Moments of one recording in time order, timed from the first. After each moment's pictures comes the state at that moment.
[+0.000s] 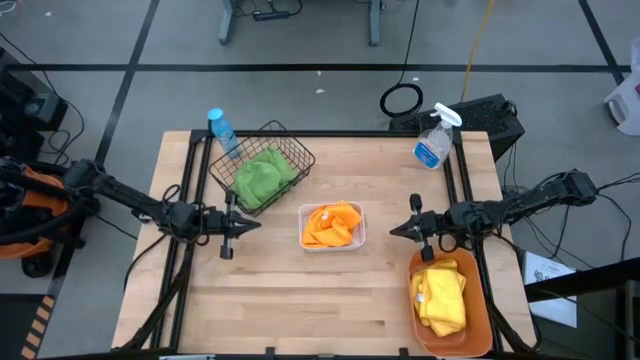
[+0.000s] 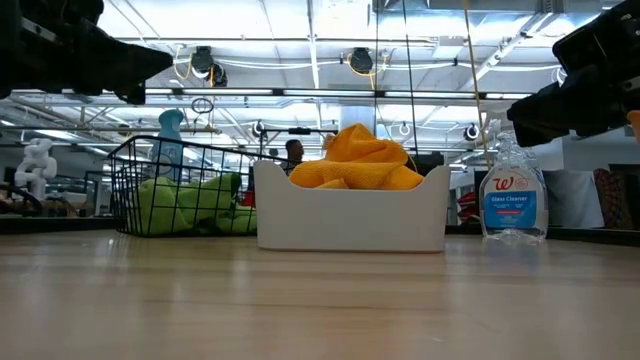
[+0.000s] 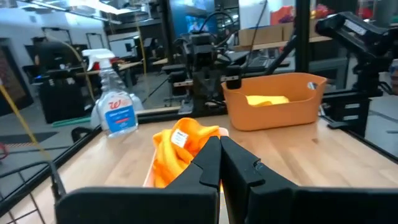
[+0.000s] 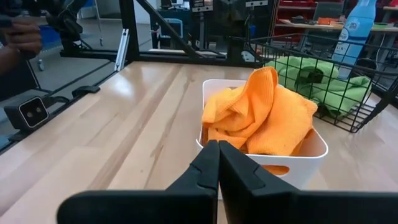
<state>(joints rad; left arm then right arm) -0.34 0.62 0.01 0.69 -0.31 0.15 0.23 0.52 0.01 0.37 0.10 0.02</state>
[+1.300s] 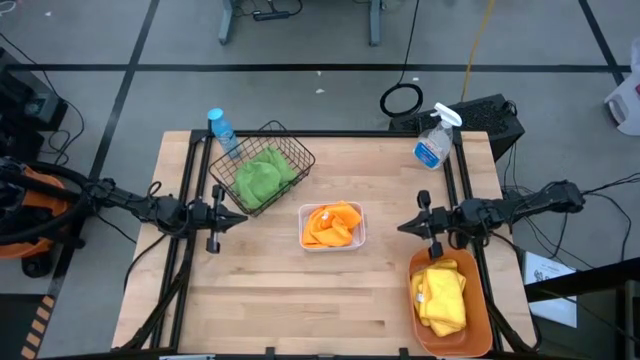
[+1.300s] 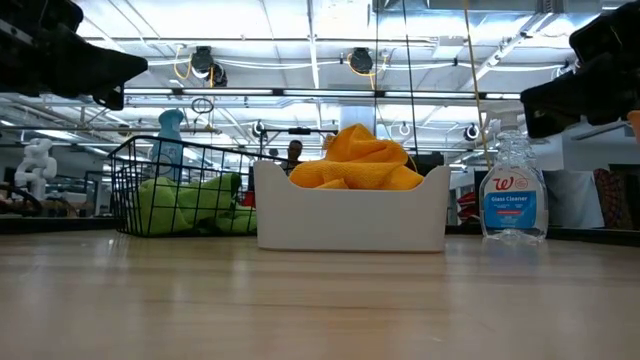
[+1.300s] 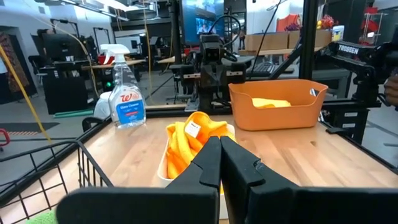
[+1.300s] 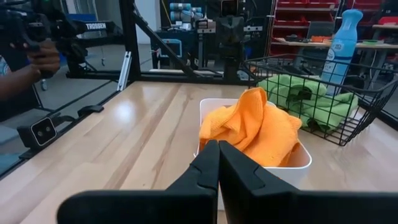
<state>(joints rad) -0.34 0.00 0.01 0.07 -0.33 0.09 0.23 0.20 0.01 0.12 0.11 0.02</state>
